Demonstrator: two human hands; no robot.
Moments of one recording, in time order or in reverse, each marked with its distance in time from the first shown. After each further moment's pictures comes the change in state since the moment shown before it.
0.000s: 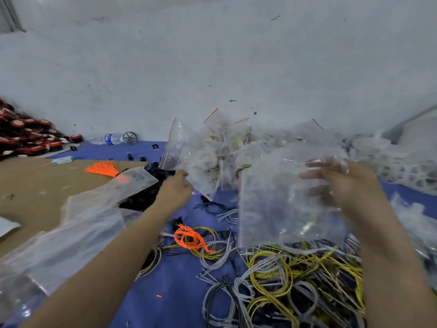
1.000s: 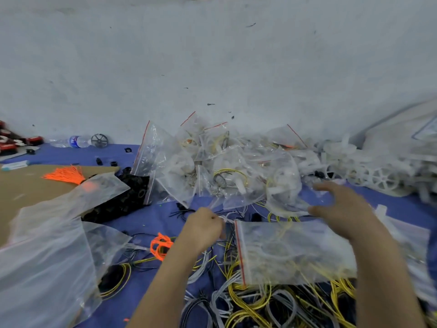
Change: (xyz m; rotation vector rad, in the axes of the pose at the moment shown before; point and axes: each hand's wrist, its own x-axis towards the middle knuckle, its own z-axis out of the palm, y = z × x) left_hand -0.046 0.061 0.069 -0.214 -0.422 -0.016; right_hand 0.022 0.029 -0.041 -0.916 0.066 0.142
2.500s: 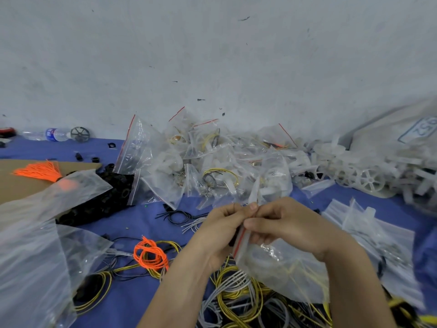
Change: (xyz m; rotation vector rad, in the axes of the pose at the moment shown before) left_hand -0.018 0.047 0.025 -1.065 -0.222 0.068; right_hand -0.023 -0.036 0.023 0.353 -0.595 -0.417
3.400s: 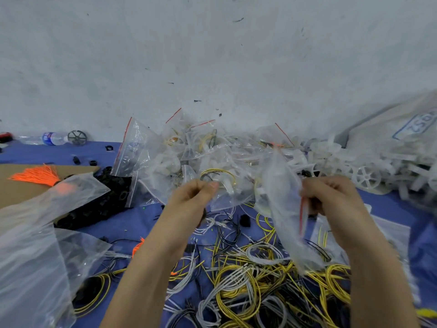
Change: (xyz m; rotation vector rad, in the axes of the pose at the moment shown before) left_hand -0.025 0.042 -0.024 0.331 0.261 0.276; right_hand -0.017 0.009 -0.031 0.259 0.591 -0.245
